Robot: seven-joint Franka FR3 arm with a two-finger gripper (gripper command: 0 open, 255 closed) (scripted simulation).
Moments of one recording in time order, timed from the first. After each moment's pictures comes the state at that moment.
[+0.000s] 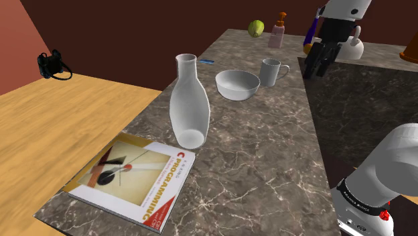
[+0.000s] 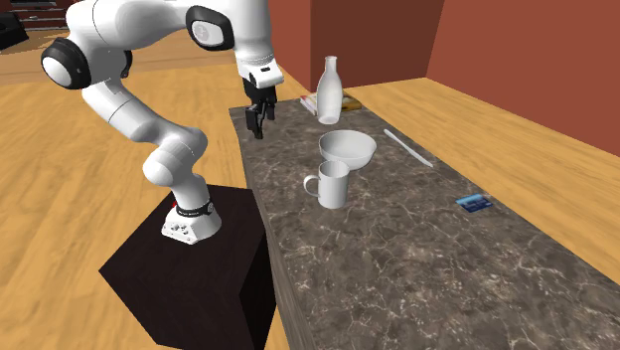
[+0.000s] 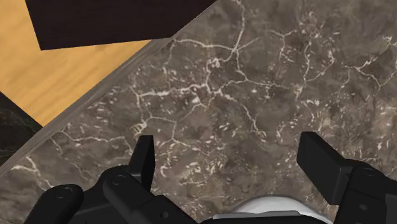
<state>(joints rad) -0.01 -0.77 -0.06 -2.31 0.12 1.50 0.04</state>
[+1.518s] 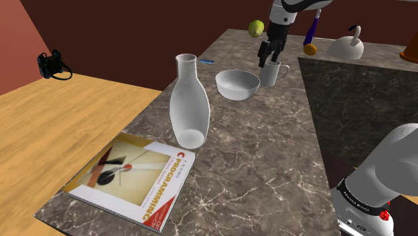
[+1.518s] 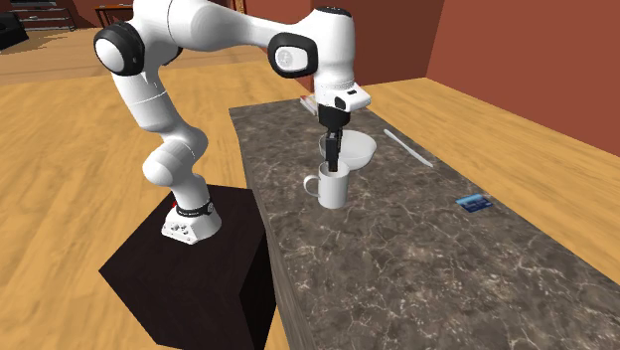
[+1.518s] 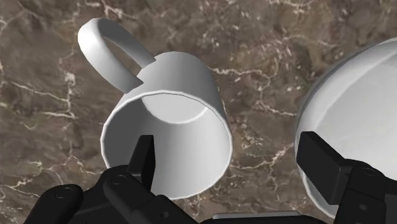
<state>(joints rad) -0.02 -0.21 -0.09 -1.98 -0.02 1.83 -0.10</state>
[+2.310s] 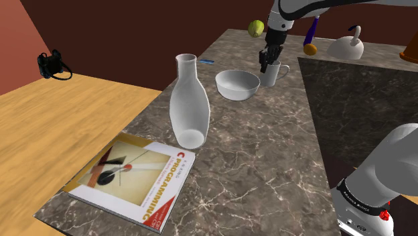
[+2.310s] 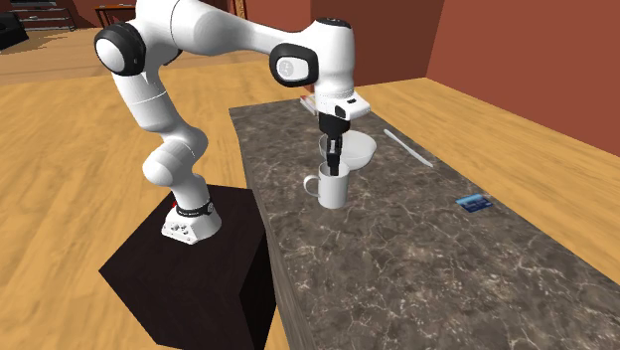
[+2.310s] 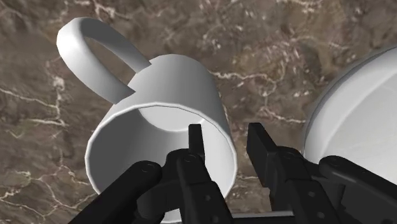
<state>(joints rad) -0.02 -0.21 -0.09 -2.02 -0.02 1.88 -0.10</state>
